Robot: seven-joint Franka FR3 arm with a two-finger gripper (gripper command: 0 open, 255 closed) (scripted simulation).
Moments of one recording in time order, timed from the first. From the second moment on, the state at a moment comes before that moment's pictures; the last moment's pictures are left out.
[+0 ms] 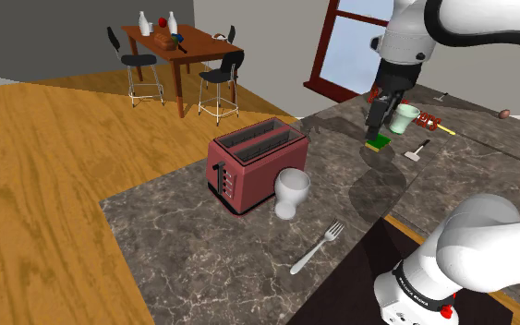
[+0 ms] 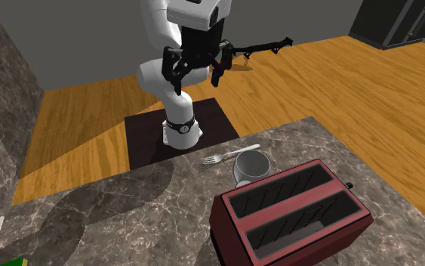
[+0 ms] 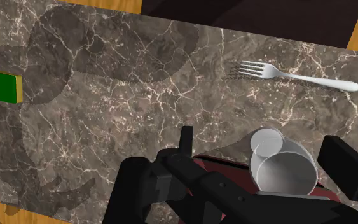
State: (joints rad) arm 0.01 -0.78 0.05 -2.32 -0.06 1.43 -0.10
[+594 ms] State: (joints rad) arm 0.02 -0.63 0.12 -2.40 -0.04 1.64 -0.02
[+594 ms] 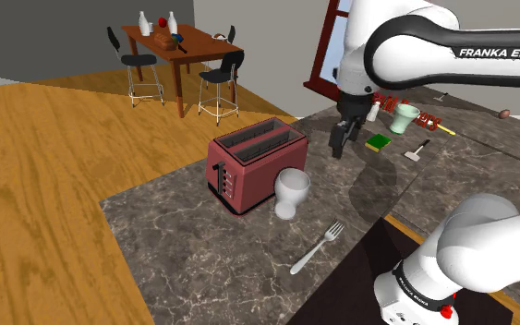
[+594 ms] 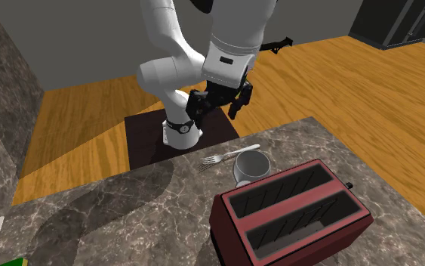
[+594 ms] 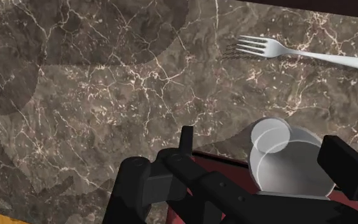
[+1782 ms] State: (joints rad) arm 0.02 -0.23 0.22 -2.44 -0.08 2.03 0.13
